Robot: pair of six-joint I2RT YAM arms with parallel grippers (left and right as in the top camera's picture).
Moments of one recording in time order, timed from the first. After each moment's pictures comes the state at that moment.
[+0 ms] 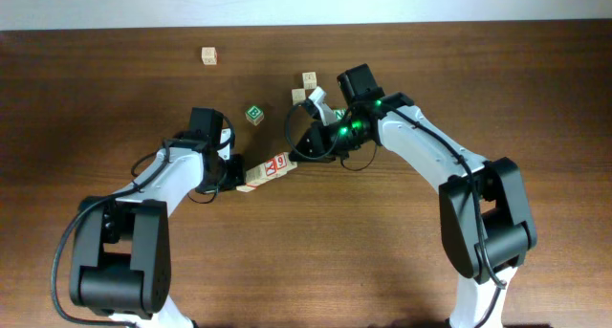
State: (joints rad) left arm -0.13 1.83 1.04 -0.56 0.16 -0.23; right arm 0.40 2.04 1.49 -0.65 -0.96 0.24
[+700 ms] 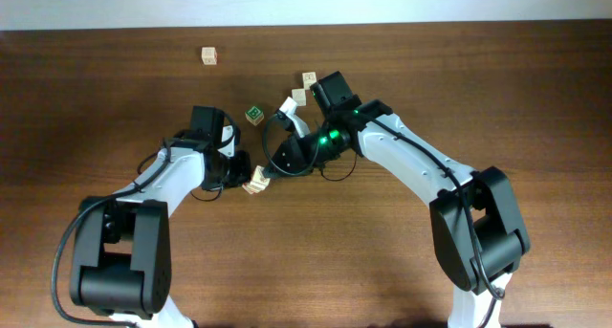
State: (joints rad) left arm -0.13 1.83 1.04 -0.52 0.25 -0.24; right arm 0.51 2.02 1.50 -0.65 -1.08 0.25
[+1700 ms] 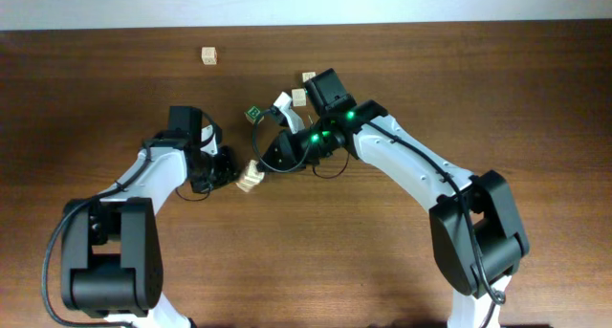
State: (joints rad) left arm -0.02 1.83 1.04 -0.53 0.34 -0.34; right arm 0.54 2.01 1.52 -0.59 -0.96 0.34
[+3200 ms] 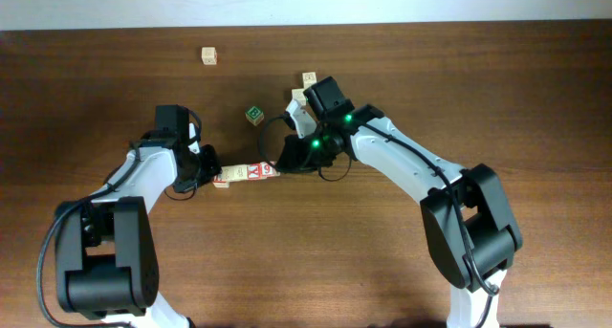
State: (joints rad) left arm 0.03 1.83 1.04 -0.53 0.16 -0.36; right arm 0.54 2.04 1.50 -0.60 -0.69 0.34
